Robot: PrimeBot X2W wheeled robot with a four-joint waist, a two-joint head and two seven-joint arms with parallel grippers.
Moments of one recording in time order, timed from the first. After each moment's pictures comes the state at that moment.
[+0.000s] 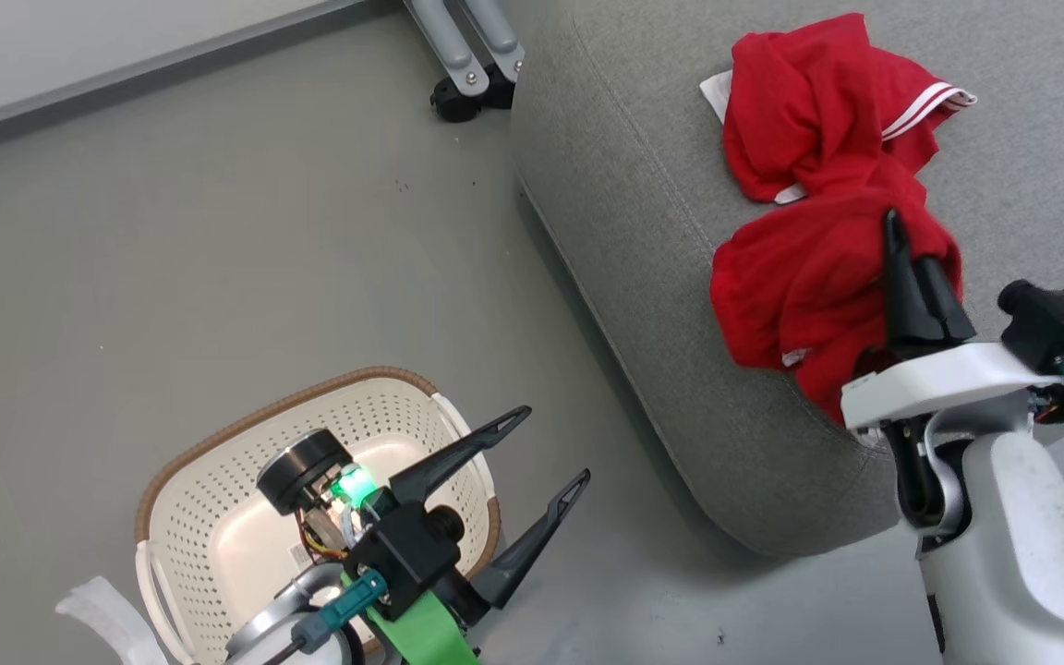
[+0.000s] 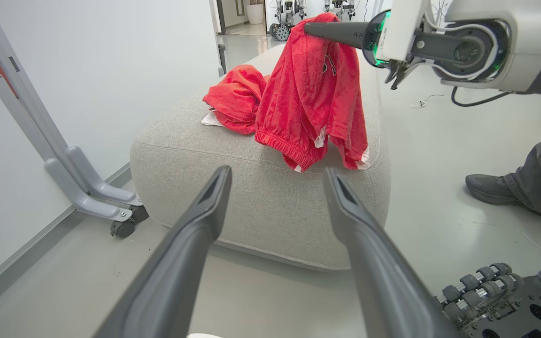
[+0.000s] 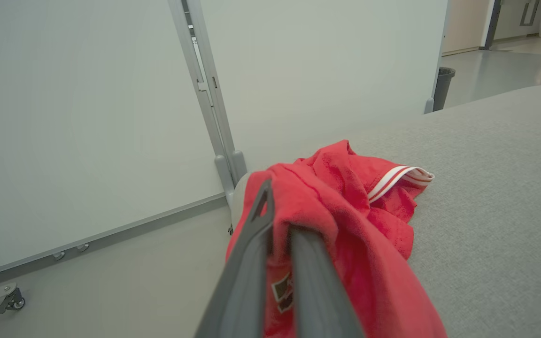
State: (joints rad) left arm -0.32 0.44 -0.81 -0.10 -0.31 -0.11 -0.11; right arm -0.33 -0.05 -0.03 0.21 0.26 0.13 -0.17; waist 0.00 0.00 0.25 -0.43
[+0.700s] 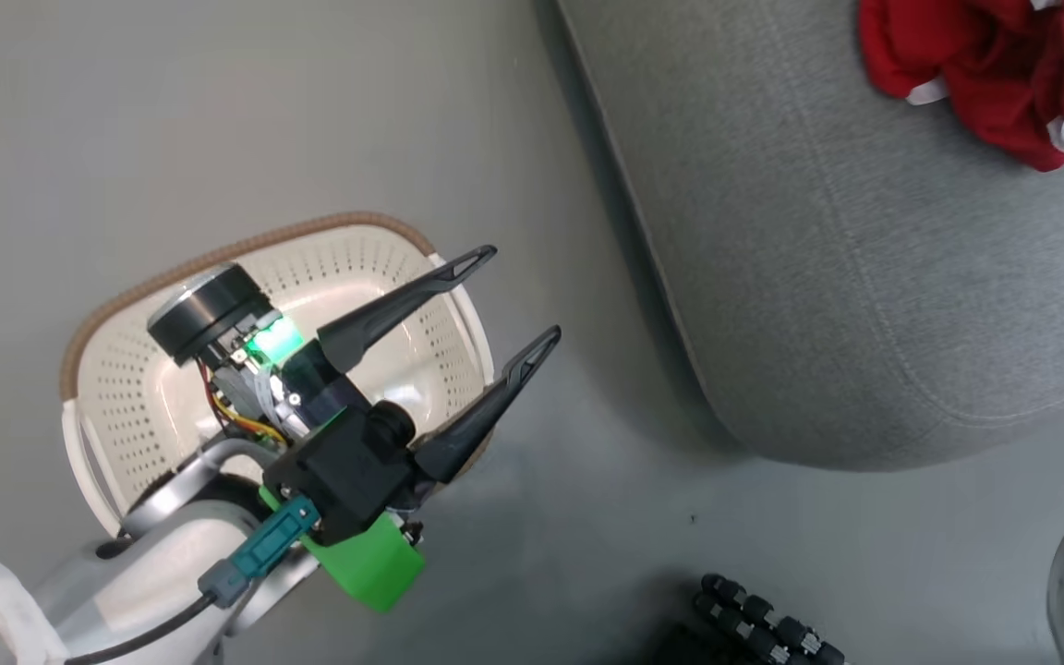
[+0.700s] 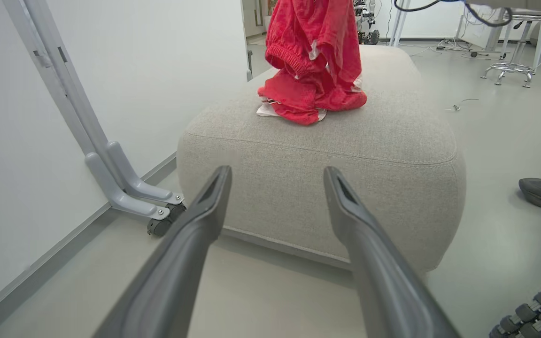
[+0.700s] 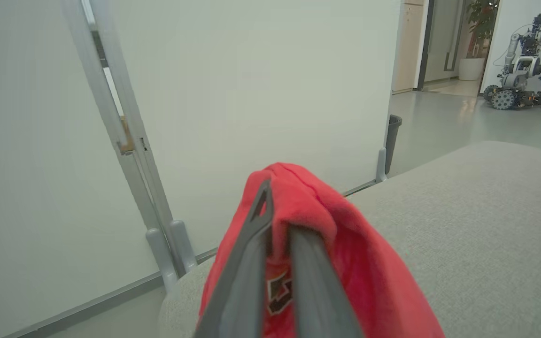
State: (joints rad) left arm -0.55 0.57 -0.76 -0.28 -0.26 -0.12 -0.04; right arm -0.90 -0.17 -0.38 0.32 0.29 0.13 -0.05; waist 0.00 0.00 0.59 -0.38
